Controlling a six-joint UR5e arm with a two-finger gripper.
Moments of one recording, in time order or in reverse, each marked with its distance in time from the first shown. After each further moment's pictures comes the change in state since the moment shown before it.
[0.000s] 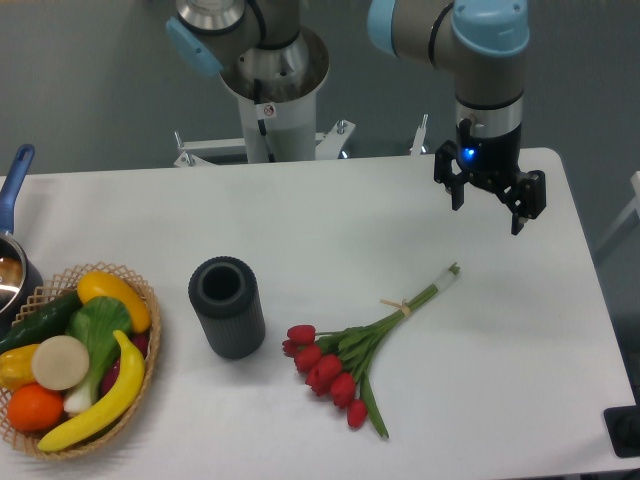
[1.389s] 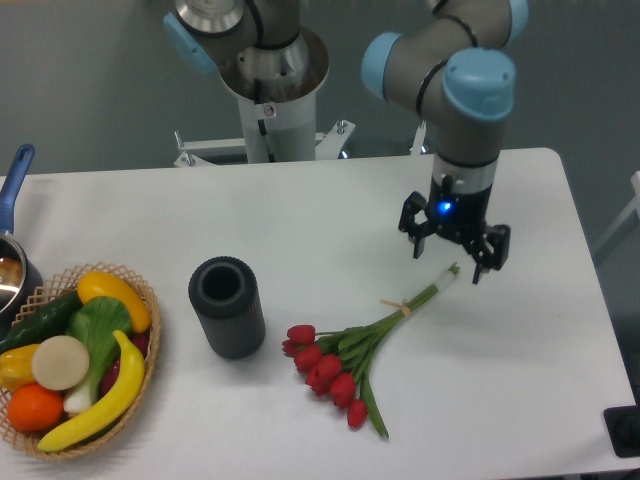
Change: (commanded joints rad) arm -0.106 -0.156 -0.031 0.077 -0.117 -0.210
